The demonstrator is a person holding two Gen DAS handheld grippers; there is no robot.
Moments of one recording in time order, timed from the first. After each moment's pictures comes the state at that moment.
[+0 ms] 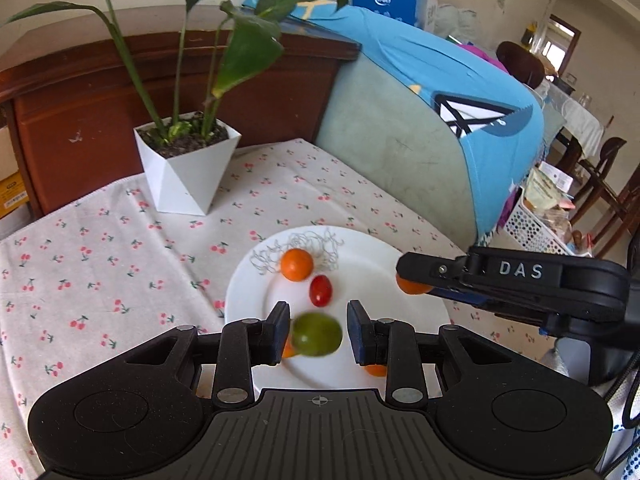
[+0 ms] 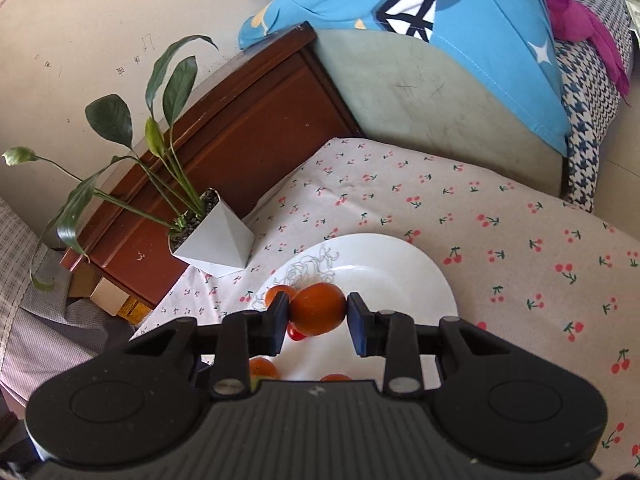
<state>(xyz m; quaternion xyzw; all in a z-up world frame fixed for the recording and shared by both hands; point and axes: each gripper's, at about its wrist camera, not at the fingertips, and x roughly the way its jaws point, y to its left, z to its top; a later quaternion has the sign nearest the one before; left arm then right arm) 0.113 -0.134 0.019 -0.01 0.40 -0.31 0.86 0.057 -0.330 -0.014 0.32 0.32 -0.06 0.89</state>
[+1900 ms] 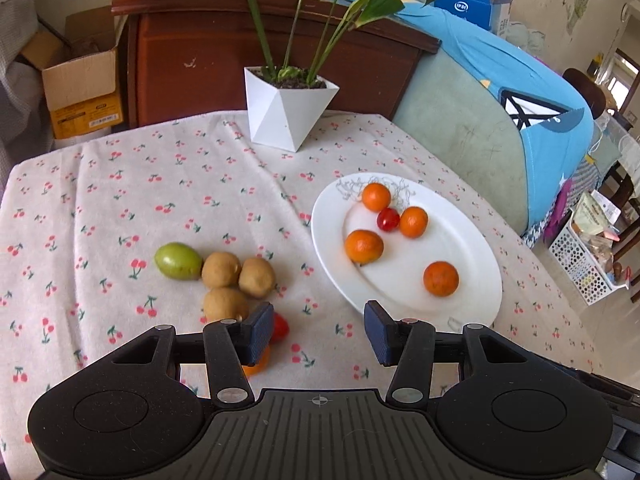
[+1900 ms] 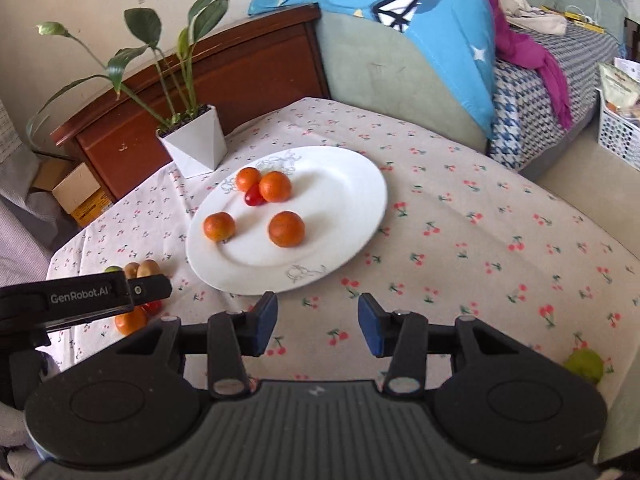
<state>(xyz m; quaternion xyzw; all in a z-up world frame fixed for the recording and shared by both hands) 0.059 -0.076 -0.009 -0.05 0.43 -0.21 0.88 -0.059 -0.258 -0.021 0.19 0.36 -0.13 0.90</state>
